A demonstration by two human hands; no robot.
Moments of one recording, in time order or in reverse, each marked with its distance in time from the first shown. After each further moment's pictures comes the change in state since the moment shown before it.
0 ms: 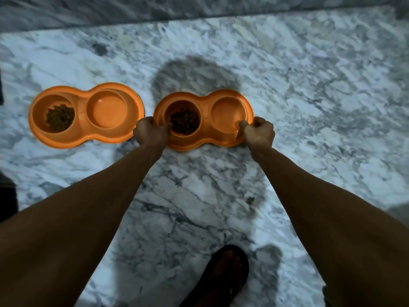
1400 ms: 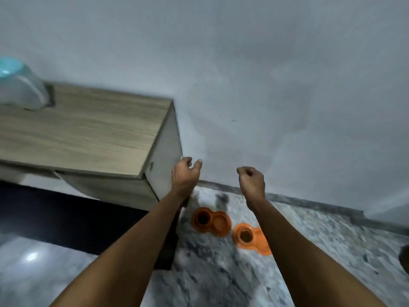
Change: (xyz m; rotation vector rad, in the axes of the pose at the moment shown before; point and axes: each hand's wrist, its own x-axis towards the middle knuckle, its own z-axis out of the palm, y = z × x) left_hand -0.377 0.374 -0.640 -0.200 0.232 0.214; right_hand -0.593 -0.511 -0.218 0.180 -0.364 -0.415
